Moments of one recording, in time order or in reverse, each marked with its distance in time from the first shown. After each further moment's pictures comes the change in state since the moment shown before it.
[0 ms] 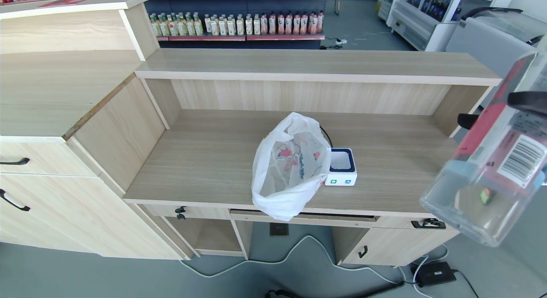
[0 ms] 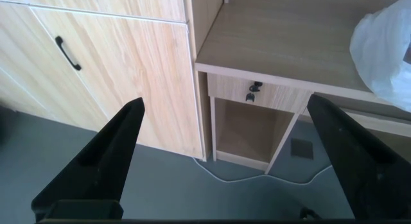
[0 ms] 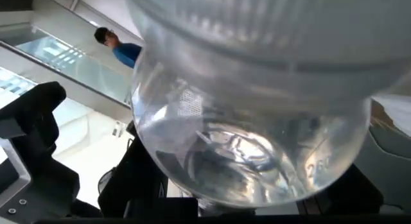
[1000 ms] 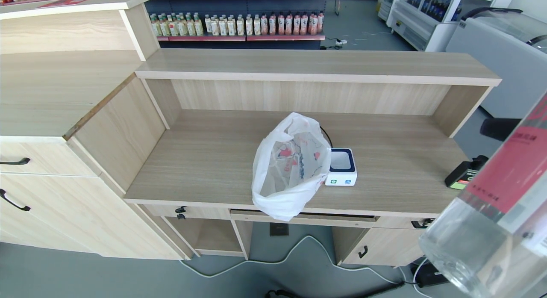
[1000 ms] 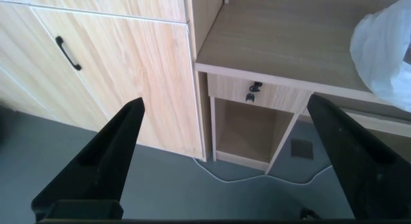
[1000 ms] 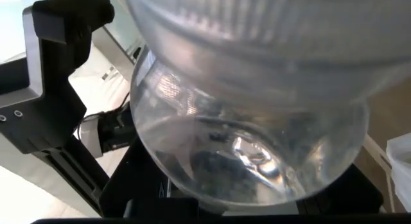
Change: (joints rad) left arm 0.000 0.000 0.000 0.000 0.000 0.000; right arm 0.194 -0.043 0.049 -0.094 0.040 -0.296
